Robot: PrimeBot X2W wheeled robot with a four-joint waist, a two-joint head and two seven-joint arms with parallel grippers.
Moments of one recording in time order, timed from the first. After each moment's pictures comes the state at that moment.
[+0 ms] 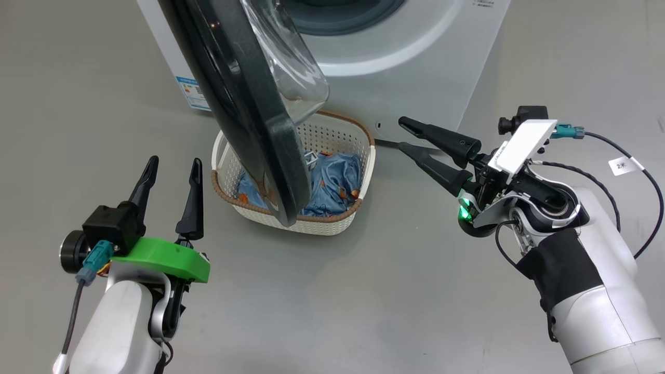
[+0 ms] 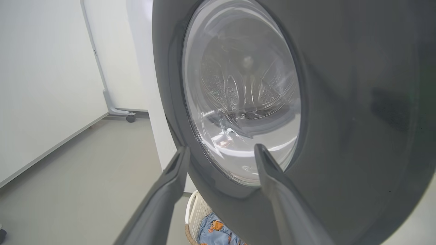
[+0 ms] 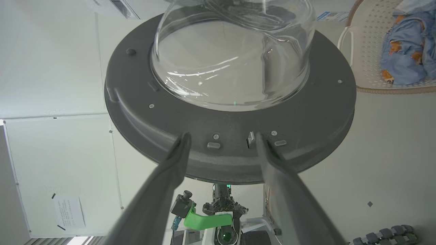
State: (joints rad) left arm -0.14 0.12 -0.19 0.22 -0.36 -0.13 -0.25; right arm -0.46 -0.06 0.29 0.44 1.72 0.09 0.71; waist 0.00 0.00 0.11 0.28
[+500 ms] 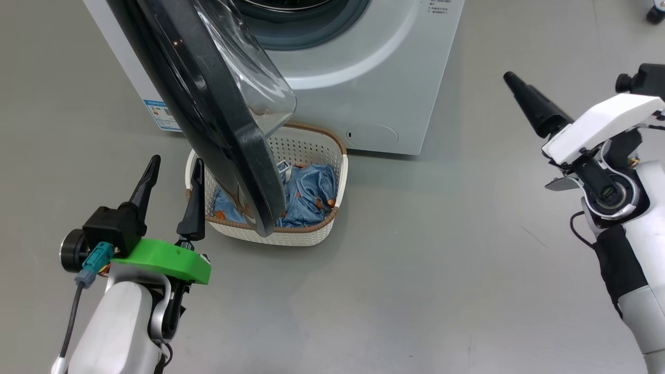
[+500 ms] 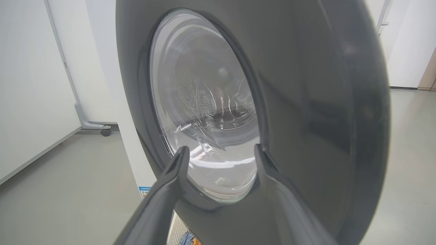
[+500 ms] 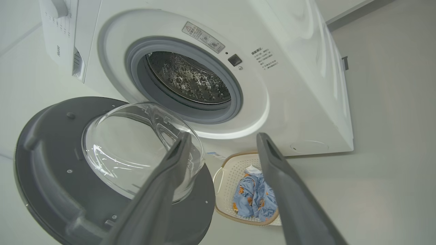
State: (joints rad) left arm -0.12 0.13 -0.20 0.19 -0.36 -0.13 -0.25; right arm -0.47 -0.27 0.30 0.36 1.18 0.12 0.28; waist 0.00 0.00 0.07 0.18
